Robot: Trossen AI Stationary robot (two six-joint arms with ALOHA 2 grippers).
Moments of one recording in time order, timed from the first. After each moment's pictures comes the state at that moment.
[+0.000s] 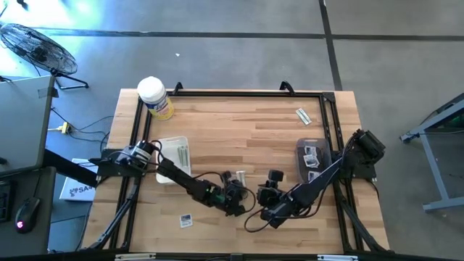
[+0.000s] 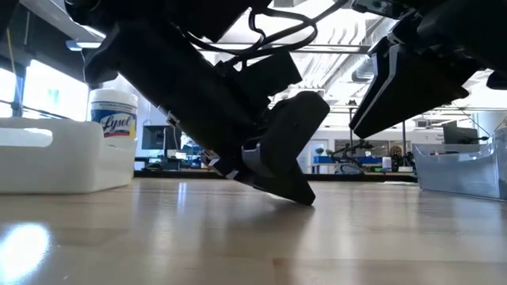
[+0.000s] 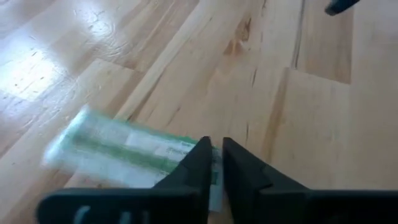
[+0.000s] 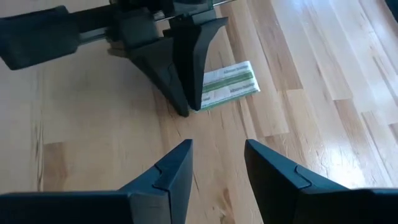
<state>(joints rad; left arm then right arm) -0.41 2.15 1.22 0.12 -0.63 -0.58 0.62 1.79 1.10 -0.51 0.70 0.60</state>
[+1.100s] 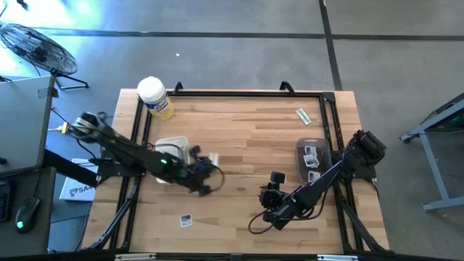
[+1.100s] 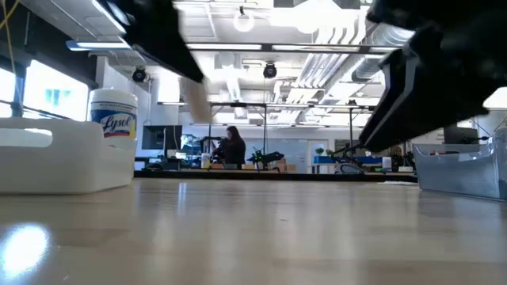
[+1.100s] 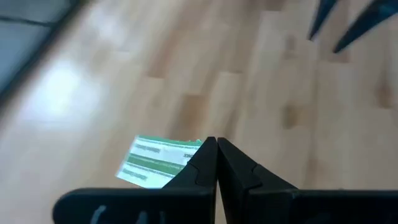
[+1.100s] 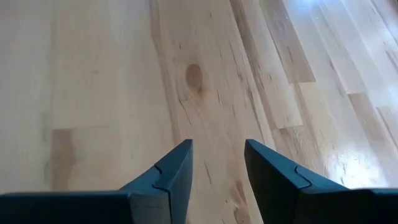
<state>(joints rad) -0.41 1.43 0.98 -0.38 -0.61 -0.42 0.64 1.79 1.02 -0.40 0.71 0.63</state>
